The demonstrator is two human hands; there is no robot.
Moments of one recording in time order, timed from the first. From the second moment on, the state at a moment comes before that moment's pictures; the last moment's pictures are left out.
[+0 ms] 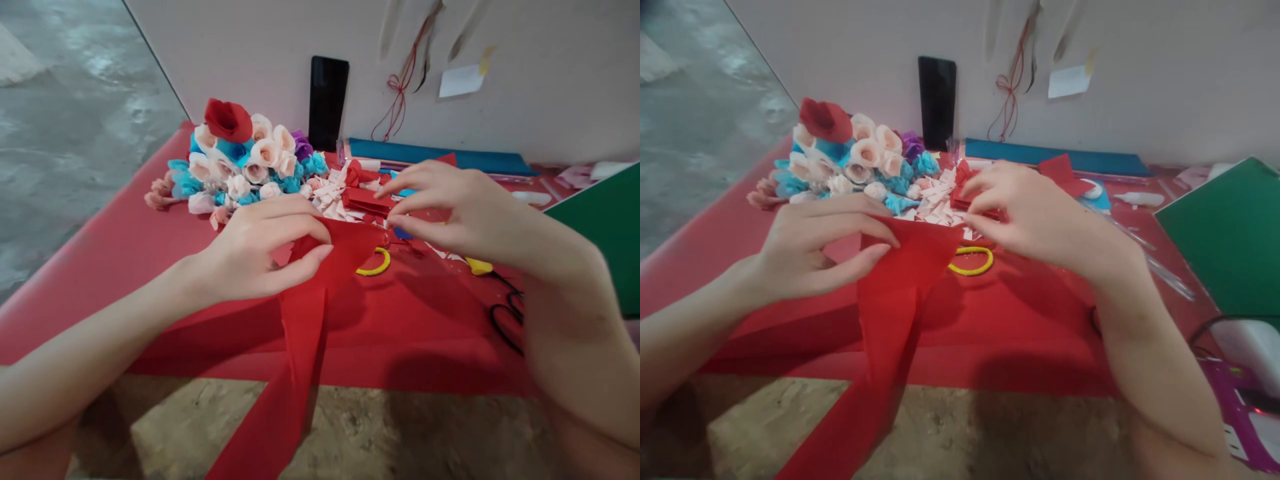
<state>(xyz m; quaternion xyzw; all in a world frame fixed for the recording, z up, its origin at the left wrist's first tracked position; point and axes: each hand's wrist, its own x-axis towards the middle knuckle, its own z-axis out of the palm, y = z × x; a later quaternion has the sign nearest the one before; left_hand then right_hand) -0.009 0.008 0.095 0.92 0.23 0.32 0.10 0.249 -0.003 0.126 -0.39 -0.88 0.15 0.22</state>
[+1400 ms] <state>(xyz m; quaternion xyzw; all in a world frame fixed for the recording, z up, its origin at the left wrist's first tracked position) 0.011 0.009 0.072 0.69 0.33 0.23 0.60 0.223 -0.011 0.127 -0.53 -0.76 0.27 0.27</state>
